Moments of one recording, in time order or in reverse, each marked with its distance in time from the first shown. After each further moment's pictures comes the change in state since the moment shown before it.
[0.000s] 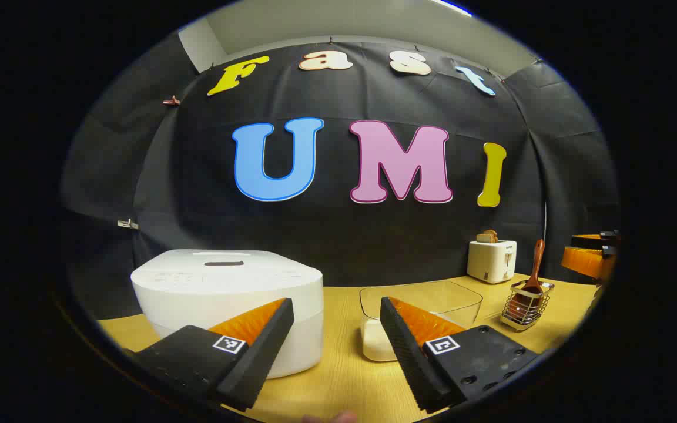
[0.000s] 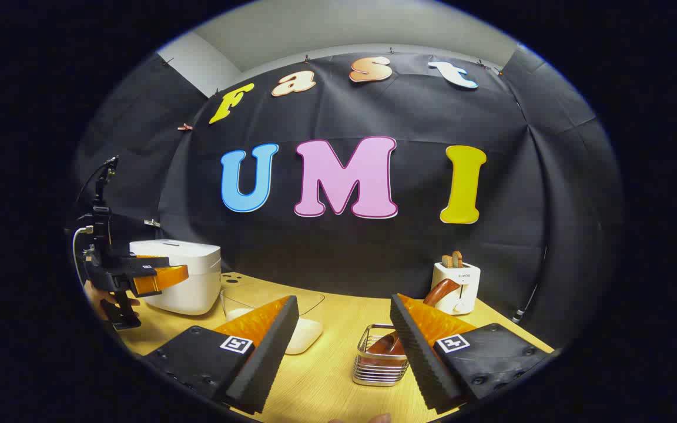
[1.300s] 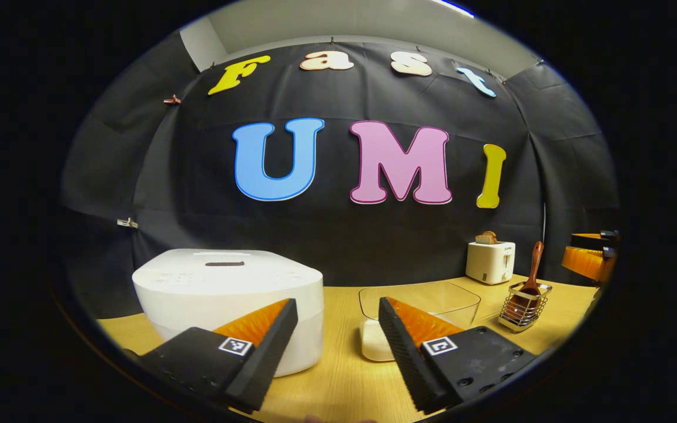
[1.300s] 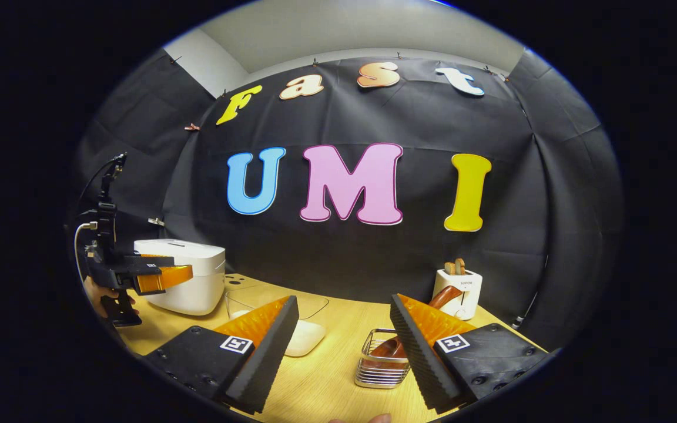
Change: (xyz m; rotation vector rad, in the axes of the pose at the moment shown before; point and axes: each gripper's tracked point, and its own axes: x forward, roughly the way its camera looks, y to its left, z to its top) left arm -0.003 -0.003 0.001 -0.015 0.010 -0.016; right arm -0.005 0.010 0.010 -0.028 -0.029 0.020
